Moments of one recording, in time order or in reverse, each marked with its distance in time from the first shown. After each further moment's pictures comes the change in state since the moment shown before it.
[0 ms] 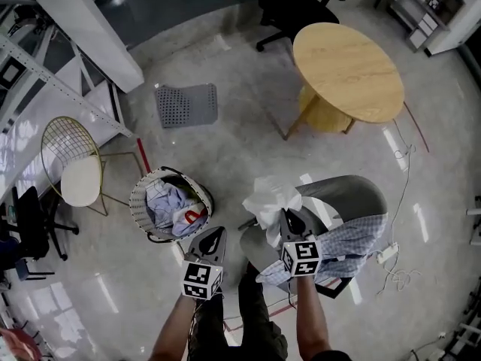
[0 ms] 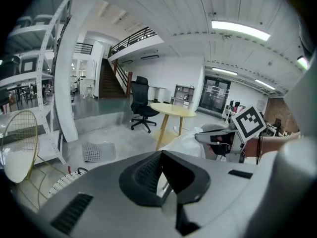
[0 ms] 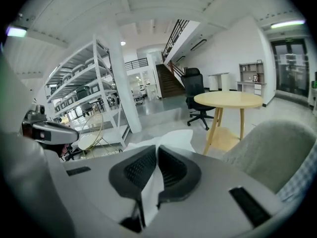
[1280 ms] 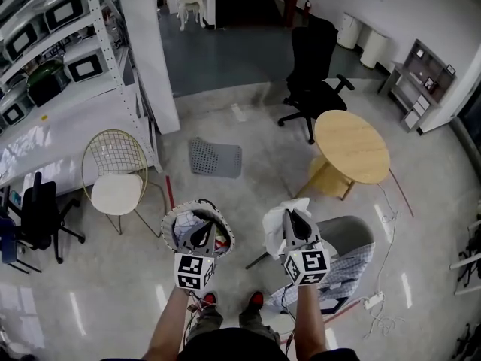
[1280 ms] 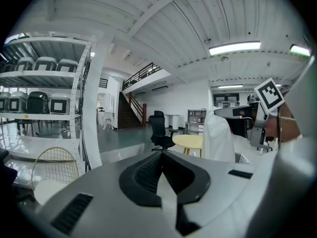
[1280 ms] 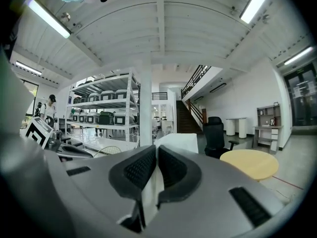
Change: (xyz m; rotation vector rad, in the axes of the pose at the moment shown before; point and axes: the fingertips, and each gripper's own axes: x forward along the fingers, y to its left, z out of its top) left arm -0.220 0.111 0.130 0.057 -0.326 0.188; right arm -0.129 0.214 0.248 -0.231 -0.421 0.096
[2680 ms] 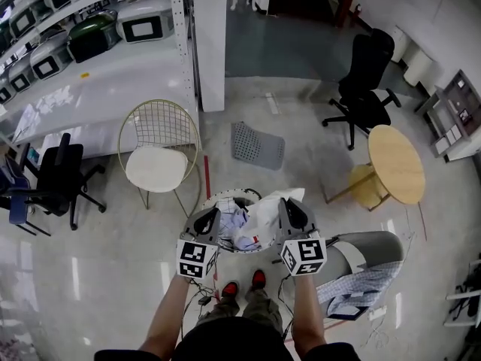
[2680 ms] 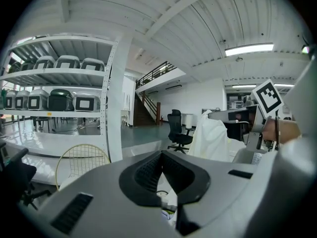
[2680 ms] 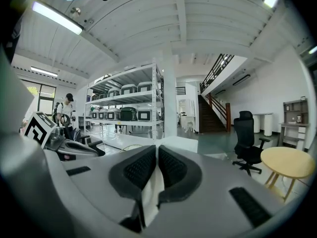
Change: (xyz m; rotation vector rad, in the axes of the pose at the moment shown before) left arm -0.089 0.207 -0.024 -0.053 0.016 0.130; right arm 0.135 0.229 -0.006 -0.035 0.043 0.221
